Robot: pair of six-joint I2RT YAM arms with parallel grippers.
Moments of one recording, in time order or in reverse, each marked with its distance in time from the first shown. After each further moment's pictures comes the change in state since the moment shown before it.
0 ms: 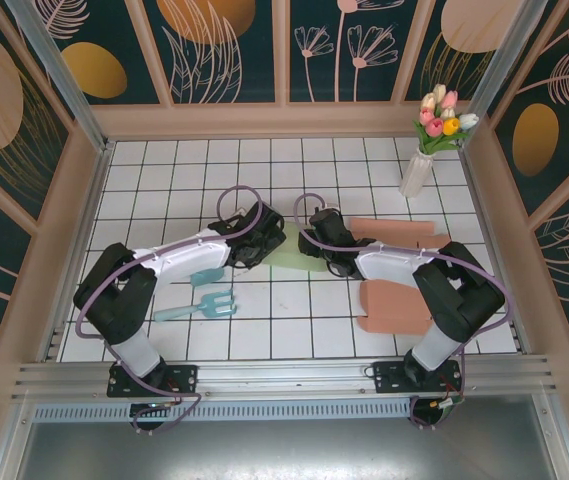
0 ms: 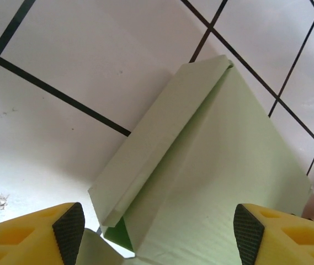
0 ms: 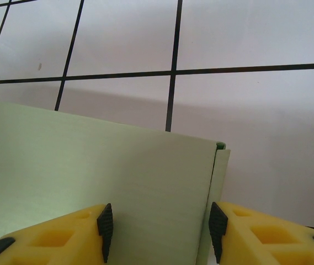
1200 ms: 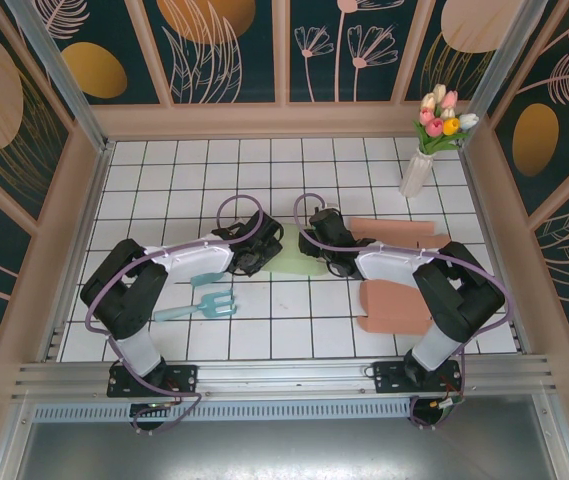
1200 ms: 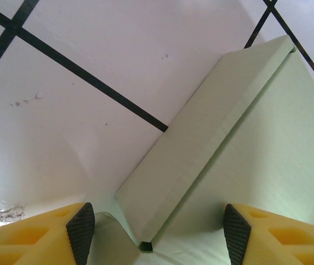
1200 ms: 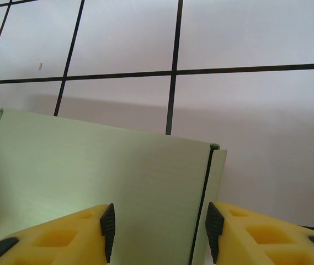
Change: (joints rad) left arm 0.000 0.044 -0.062 0.061 0.015 -0.030; right arm 0.000 0.000 0.000 0.001 0.000 0.000
